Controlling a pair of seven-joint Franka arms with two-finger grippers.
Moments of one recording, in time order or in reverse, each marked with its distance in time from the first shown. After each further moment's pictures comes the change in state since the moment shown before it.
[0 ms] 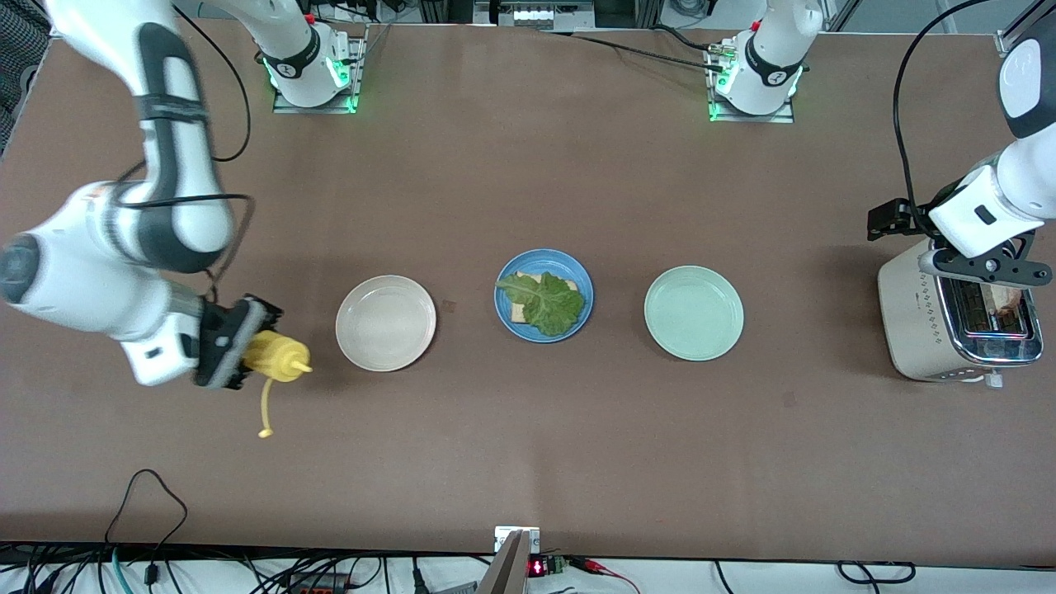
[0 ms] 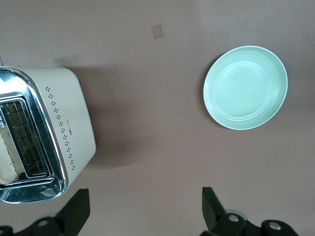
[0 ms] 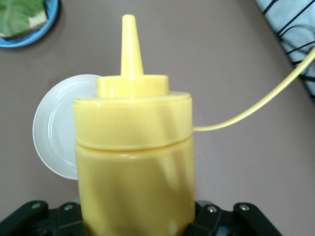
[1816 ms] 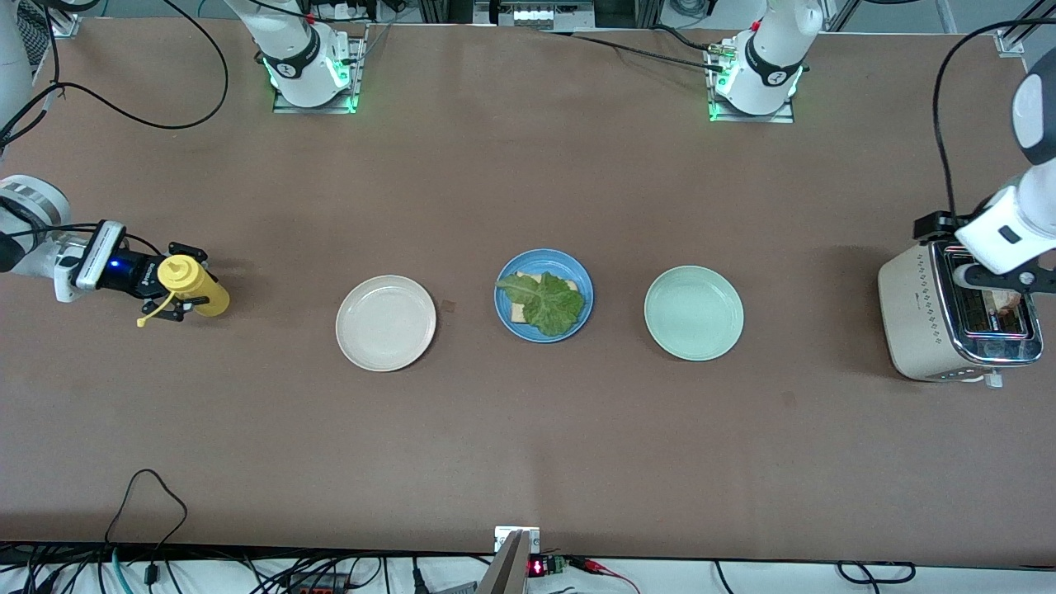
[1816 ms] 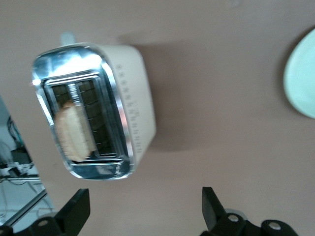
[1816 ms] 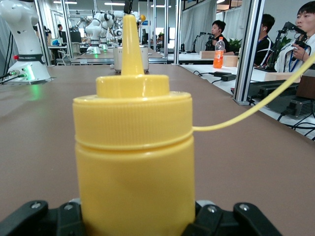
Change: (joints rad) left arm 0.086 0.048 0.012 -0.001 0.233 0.014 0.049; right arm -0.862 0.189 0.350 -0.256 0.526 -0.485 -1.134
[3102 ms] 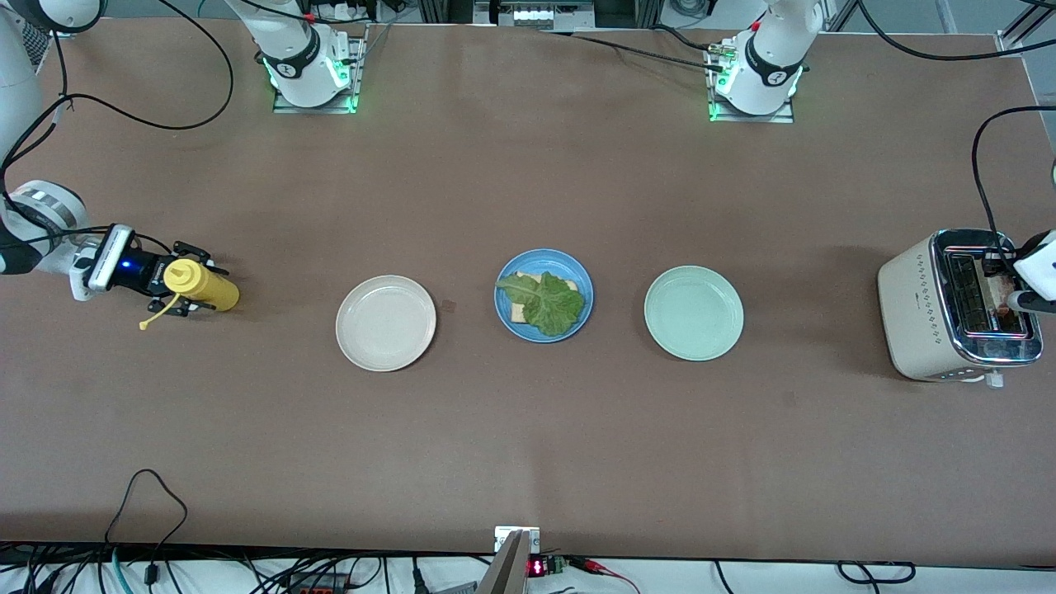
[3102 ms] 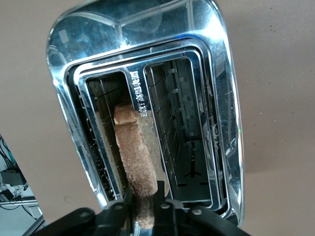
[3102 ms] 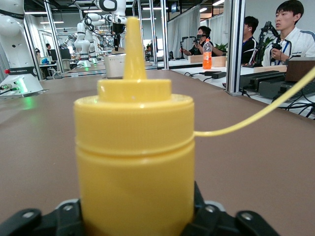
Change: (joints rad) left arm 0.271 0.149 0.000 -0.116 0.003 0.340 0.228; right arm -0.052 0.083 0.003 0.014 0.018 -0.011 0.007
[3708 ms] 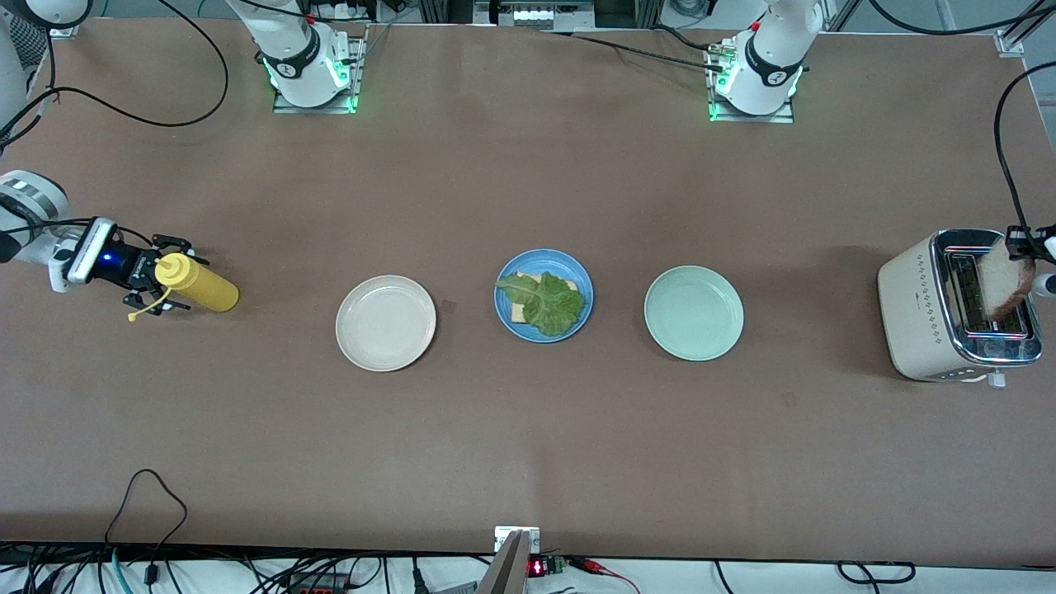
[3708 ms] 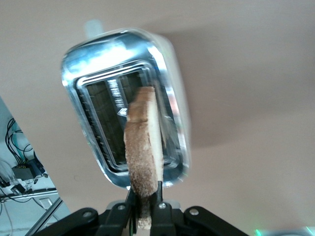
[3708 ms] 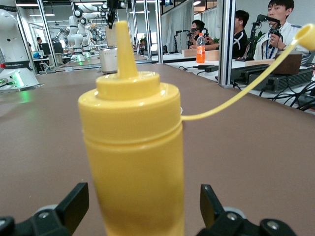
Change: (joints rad) left arm -0.004 -0.073 -0.166 0.214 0.000 -0.372 0.002; right arm -0.073 0.000 -0.001 0.018 -0.059 0.001 0.006
